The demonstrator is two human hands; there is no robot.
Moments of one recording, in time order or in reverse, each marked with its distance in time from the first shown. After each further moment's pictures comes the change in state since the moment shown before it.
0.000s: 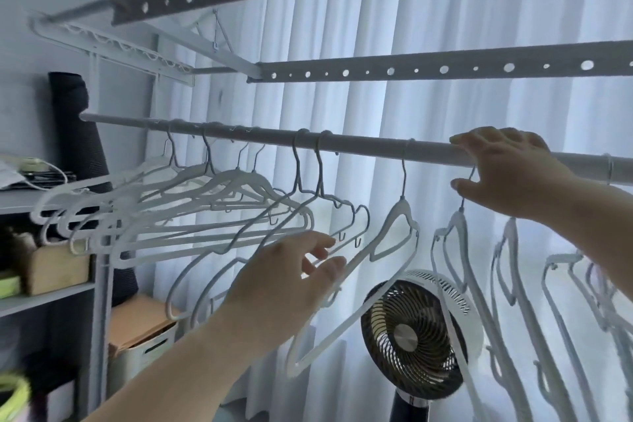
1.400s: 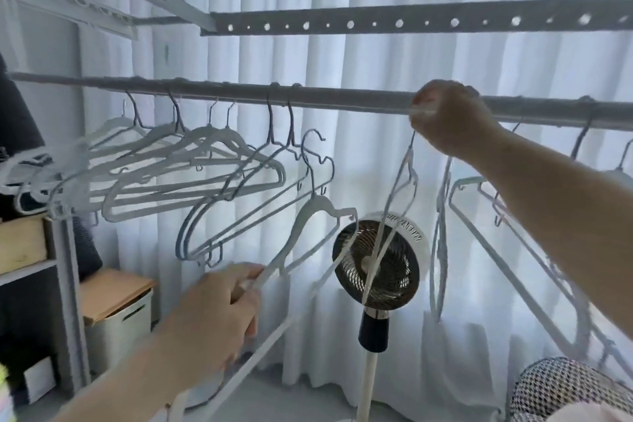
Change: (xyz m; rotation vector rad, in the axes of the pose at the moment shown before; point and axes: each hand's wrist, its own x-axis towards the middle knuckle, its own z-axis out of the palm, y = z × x) left_hand -0.096 -0.028 -0.035 -0.260 -0.237 -0.324; right_hand -0.033 -0.034 -0.019 0.407 0.169 0.247
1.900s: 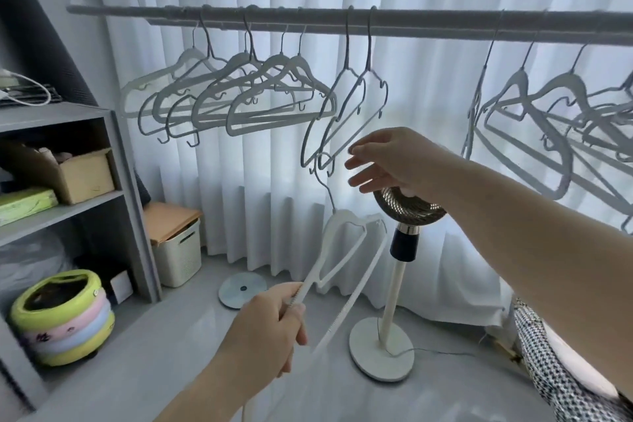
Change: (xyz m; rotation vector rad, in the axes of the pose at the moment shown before) left_hand -0.125 -0.091 -0.054 -0.057 -0.196 -0.150; right_hand -0.153 -0.150 0.050 0.863 -0.687 0.386
